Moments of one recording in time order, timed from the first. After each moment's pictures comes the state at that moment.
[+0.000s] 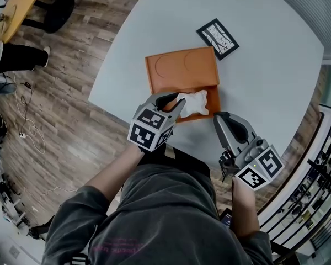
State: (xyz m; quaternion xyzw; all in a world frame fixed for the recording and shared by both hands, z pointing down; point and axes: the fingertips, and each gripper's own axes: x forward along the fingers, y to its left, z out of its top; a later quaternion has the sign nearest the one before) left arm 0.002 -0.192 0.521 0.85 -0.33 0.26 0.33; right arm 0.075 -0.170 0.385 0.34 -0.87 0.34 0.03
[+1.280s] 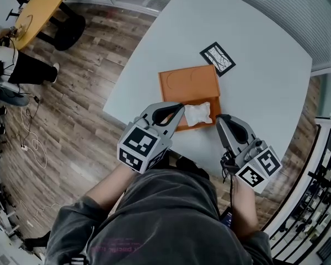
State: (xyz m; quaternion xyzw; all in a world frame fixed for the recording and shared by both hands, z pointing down) left arm -0.031 -0.179 0.361 0.90 -0.34 0.16 0.21; right arm 0.051 -0.157 0.321 0.36 -0.89 0.27 0.01
